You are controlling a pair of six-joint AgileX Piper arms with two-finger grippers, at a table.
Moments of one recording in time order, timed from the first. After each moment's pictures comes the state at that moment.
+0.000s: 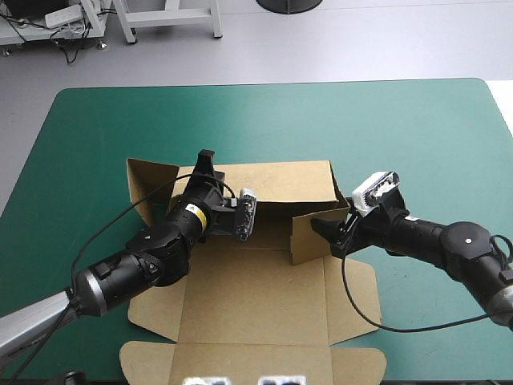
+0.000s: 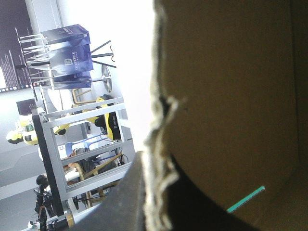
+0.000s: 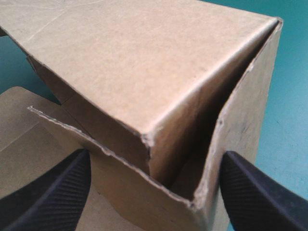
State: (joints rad) left arm -0.87 1.33 -0.93 1.08 0.54 0.29; right arm 0.20 1.15 -0.69 1.30 0.60 -1.35
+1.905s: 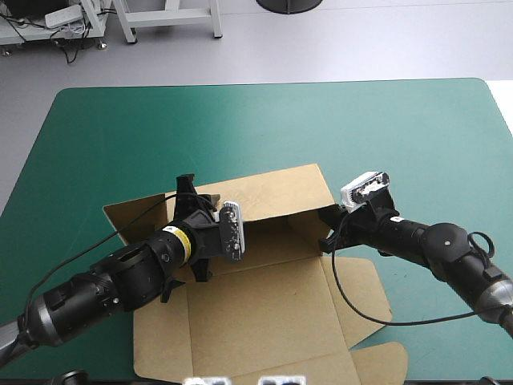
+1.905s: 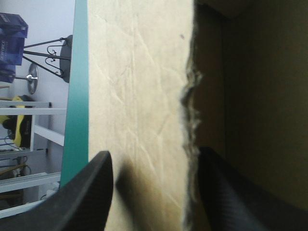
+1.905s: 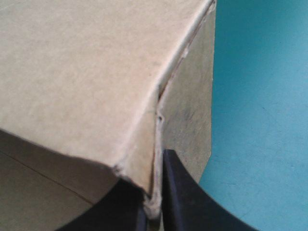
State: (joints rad) left arm -0.97 1.15 -0.95 0.65 0.68 0.30; right arm 0.32 1.18 -0.69 1.22 0.41 -1.18
